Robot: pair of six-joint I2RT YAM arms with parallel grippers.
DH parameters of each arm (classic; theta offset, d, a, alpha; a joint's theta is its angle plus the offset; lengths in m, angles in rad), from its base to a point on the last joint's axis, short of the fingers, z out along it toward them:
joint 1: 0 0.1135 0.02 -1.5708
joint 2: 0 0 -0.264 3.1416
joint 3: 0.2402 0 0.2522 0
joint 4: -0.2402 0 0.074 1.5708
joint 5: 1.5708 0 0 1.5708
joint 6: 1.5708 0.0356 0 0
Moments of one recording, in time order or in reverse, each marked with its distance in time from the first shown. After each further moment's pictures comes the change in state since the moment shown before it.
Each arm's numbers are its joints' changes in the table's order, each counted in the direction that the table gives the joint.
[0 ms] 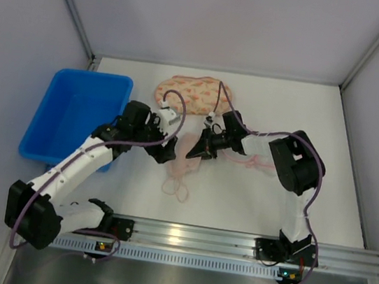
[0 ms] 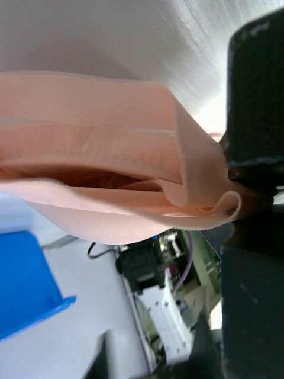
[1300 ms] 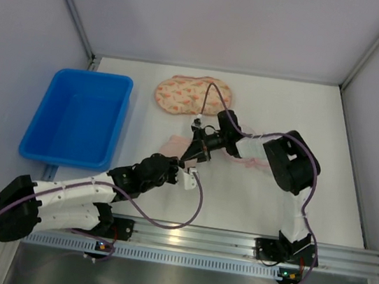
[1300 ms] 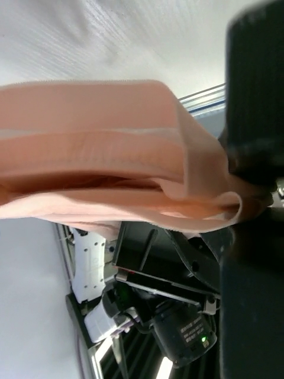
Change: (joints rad) left arm -0.631 -0.210 -0.505 0.576 -0.709 0.717; right arm 0.042 0.043 -0.045 0.397 -0.313 0.394
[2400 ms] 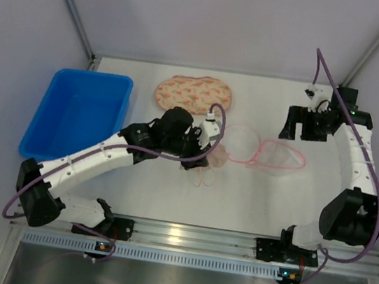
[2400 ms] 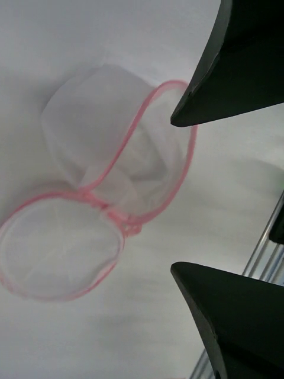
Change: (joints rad) left arm 0.099 0.240 0.678 -0.583 0.540 -0.726; right arm -0.683 -0.580 0.326 -1.427 0.802 -1.385
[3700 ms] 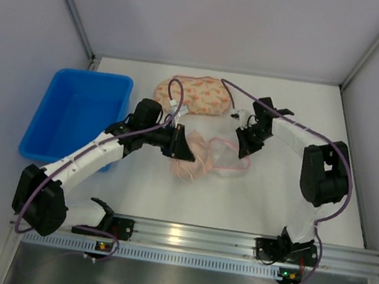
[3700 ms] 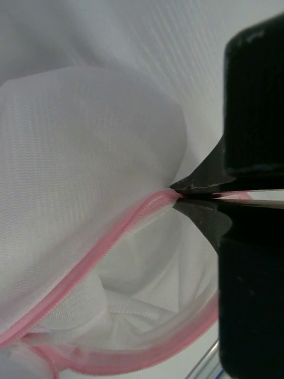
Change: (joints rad) left arm 0.372 0.002 -0.206 0.227 0.463 -0.554; right arm 0.396 0.359 -0.113 0.171 0.093 -0.138
